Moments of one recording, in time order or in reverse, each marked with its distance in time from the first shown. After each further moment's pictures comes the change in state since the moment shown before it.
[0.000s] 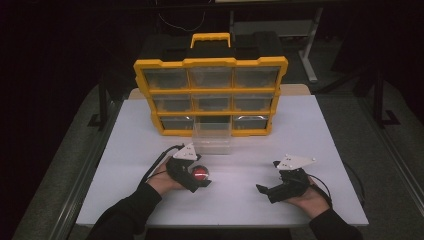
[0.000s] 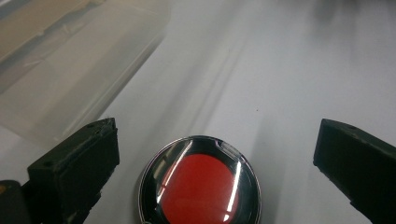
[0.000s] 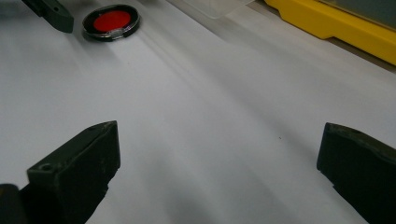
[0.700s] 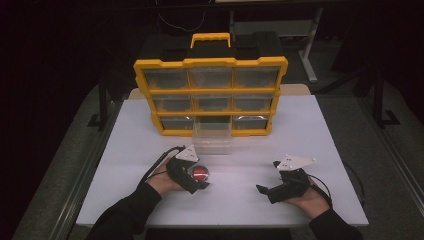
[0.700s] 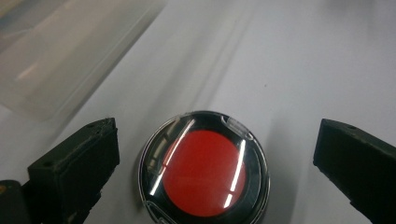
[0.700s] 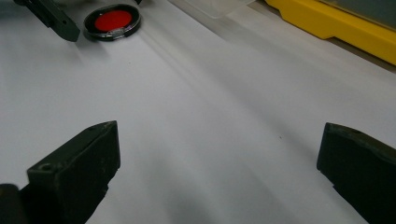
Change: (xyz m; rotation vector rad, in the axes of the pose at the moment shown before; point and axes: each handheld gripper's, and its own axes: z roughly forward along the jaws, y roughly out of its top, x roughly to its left) left arm 0.002 -0.005 0.005 0.084 0.000 -0.007; right arm 0.000 0.000 -0.001 0.000 0.001 -0.003
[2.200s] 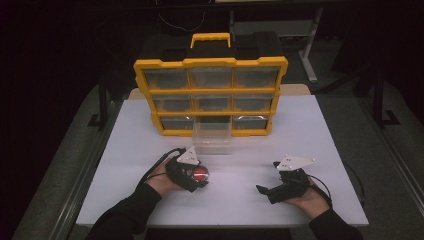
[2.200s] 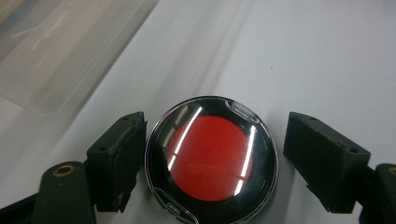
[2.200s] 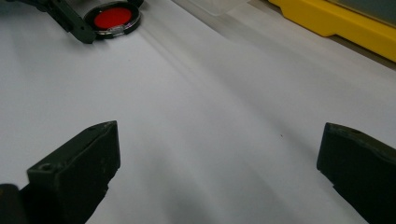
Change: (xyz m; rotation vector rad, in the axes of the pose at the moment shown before) left arm -0.004 -0.001 -0.002 0.034 0.039 0.066; right arm 0.000 -0.001 0.001 0.007 0.001 -0.001
